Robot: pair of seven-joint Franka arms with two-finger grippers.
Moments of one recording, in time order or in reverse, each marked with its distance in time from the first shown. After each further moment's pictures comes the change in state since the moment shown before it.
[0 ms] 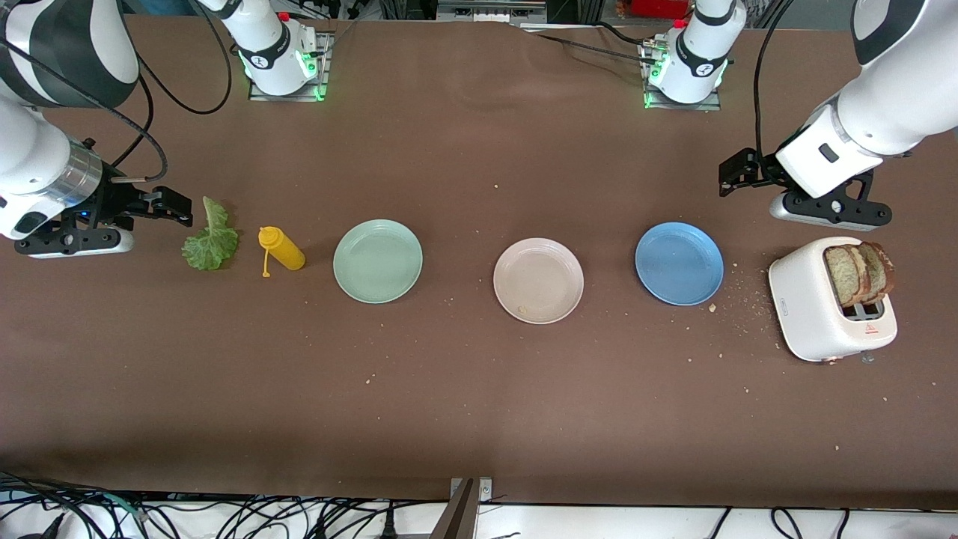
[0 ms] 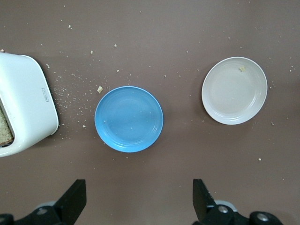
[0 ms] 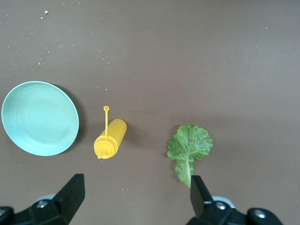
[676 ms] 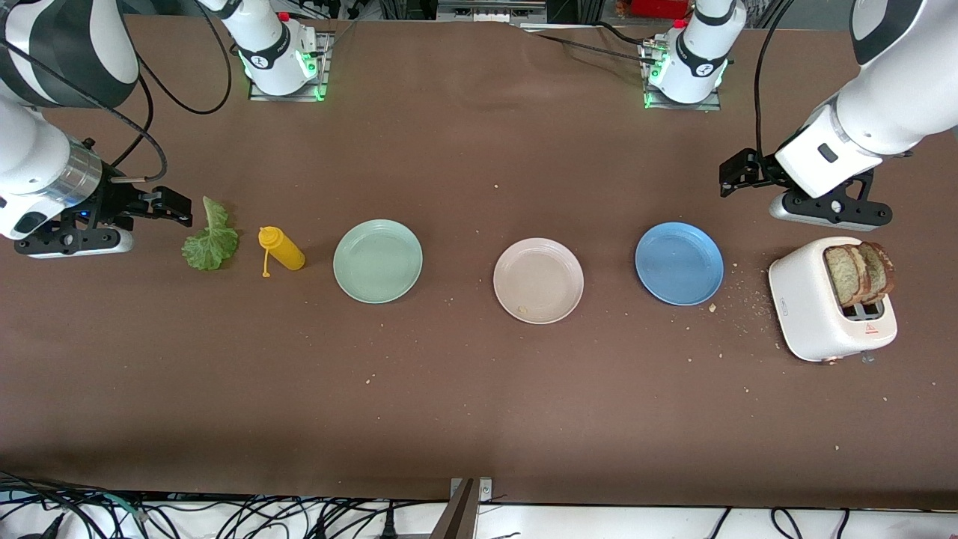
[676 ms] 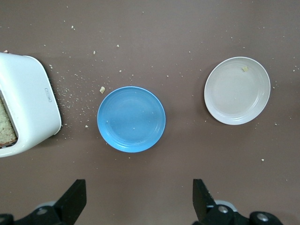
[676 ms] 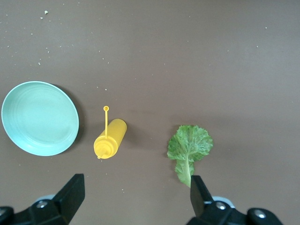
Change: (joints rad) left arm 0.000 0.000 0.000 0.000 0.012 0.000 0.000; right arm 0.000 0.000 0.000 0.000 0.000 0.000 0.000
